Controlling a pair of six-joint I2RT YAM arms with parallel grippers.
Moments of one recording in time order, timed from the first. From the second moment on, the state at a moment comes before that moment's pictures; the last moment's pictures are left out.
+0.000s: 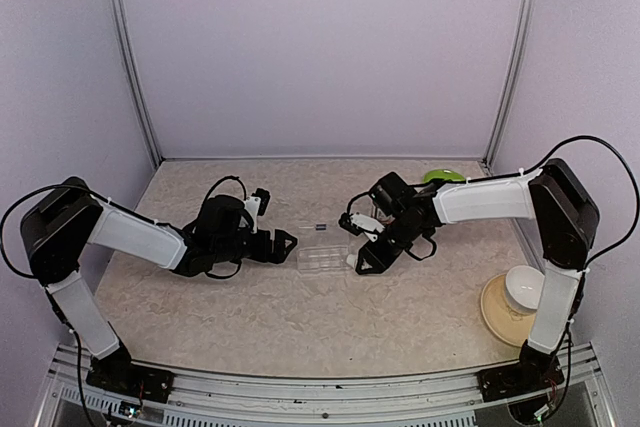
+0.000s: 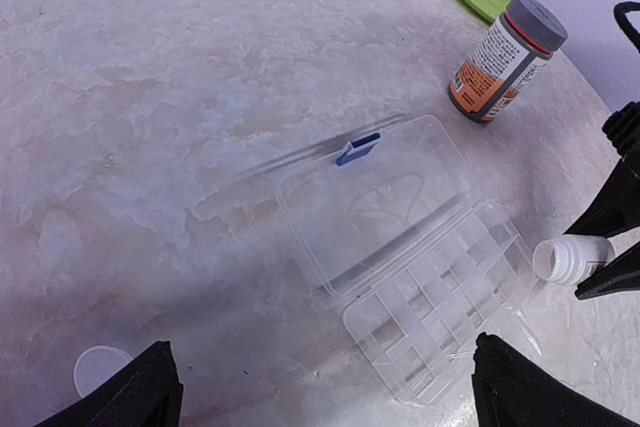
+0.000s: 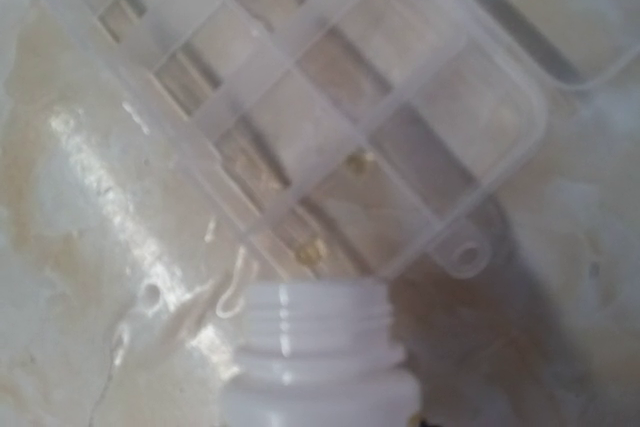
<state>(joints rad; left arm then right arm) -0.70 1.71 0.73 0.45 0.02 -0.34 0.72 1.89 1.24 -0.49 -0.26 -0.13</state>
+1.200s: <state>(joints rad) -0.70 1.72 0.73 0.45 0.02 -0.34 0.72 1.92 1.32 -0.61 -0.25 -0.13</state>
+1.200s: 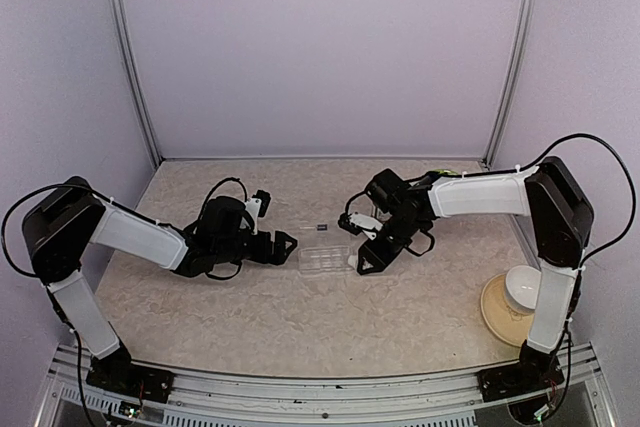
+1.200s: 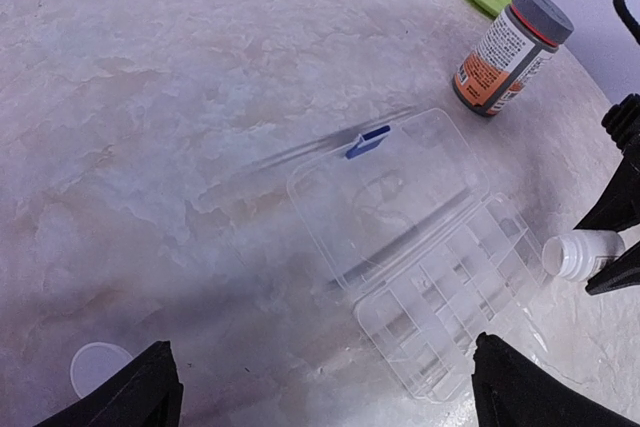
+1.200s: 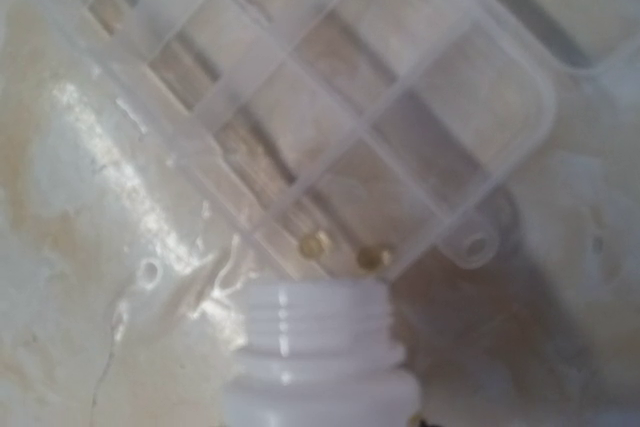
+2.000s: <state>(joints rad) -0.70 1.72 0.73 0.45 0.02 -0.34 0.72 1.94 1.38 -0.69 -0.26 -0.11</state>
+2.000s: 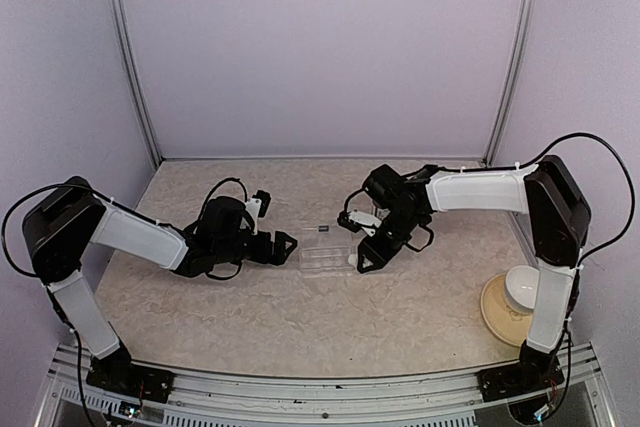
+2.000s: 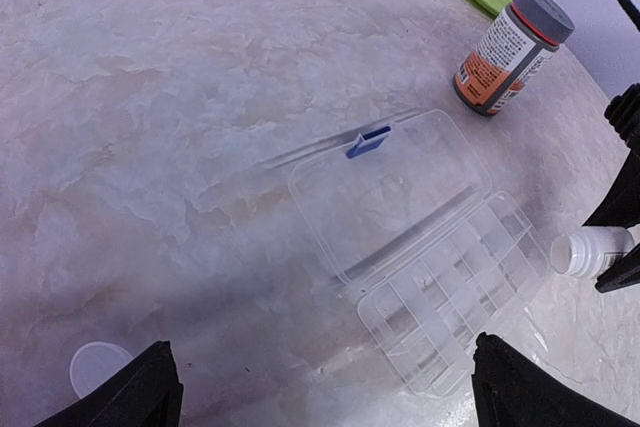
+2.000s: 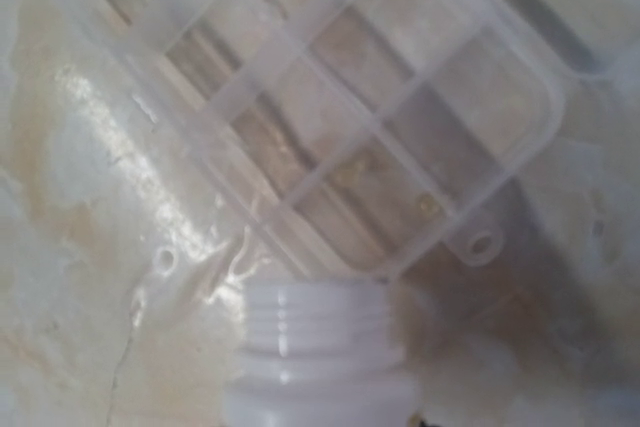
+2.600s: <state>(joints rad) -0.70 1.72 0.73 0.45 0.02 -0.34 0.72 1.98 1.44 -0.76 -0.26 -0.11</state>
